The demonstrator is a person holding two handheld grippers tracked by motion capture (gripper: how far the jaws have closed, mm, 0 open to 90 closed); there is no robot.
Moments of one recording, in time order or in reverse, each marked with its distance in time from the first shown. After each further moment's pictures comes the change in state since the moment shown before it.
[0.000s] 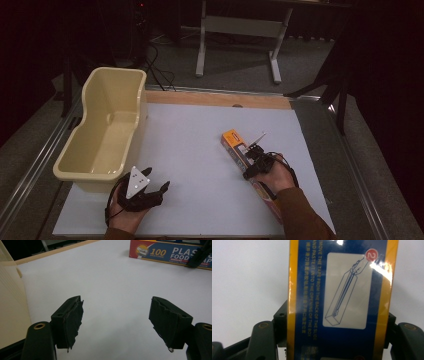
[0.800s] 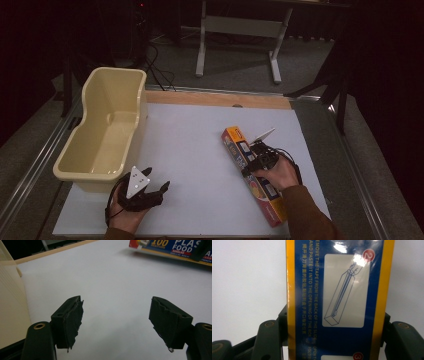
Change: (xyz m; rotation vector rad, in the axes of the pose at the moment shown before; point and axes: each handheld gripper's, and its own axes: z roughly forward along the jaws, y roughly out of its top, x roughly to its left) left arm 0.000 0.000 0.001 0.002 0.002 -0.003; right arm -0.013 0.001 -0.012 -0.015 0.199 0.163
